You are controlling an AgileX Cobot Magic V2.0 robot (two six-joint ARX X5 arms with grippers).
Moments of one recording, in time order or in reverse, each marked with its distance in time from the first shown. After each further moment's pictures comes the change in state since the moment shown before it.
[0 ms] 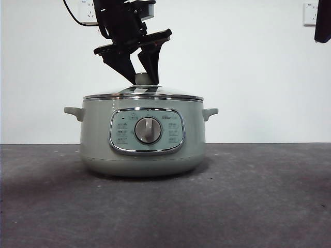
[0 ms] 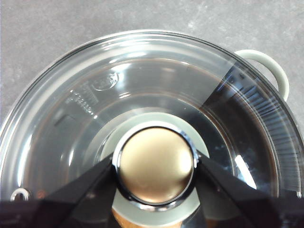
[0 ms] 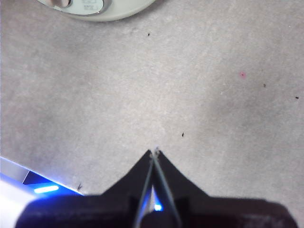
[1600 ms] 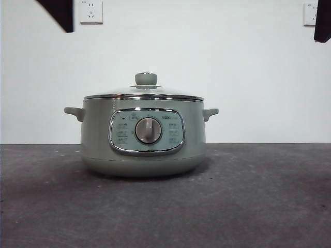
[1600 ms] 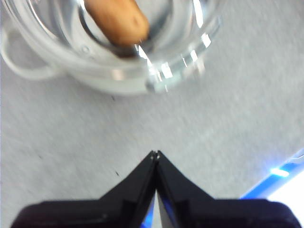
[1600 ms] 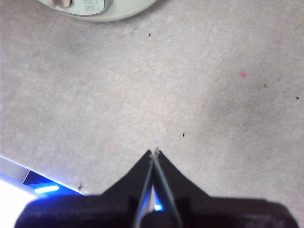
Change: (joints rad) left arm -0.064 -0.576 -0.394 -0.414 -0.006 -0.013; right arm 0.000 0.000 0.000 0.001 0.000 0.000
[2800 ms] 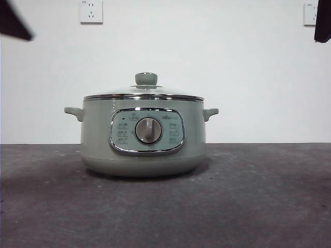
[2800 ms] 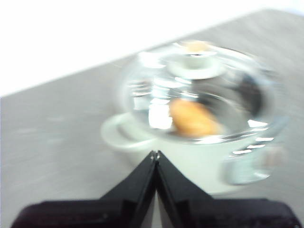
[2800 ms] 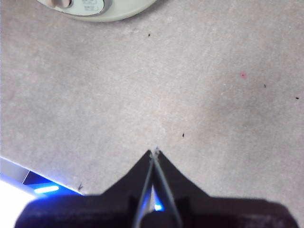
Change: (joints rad) left arm 0.375 -0.688 -0.975 1.150 0.161 0.150; right arm 0.000 0.000 0.000 0.000 0.000 0.000
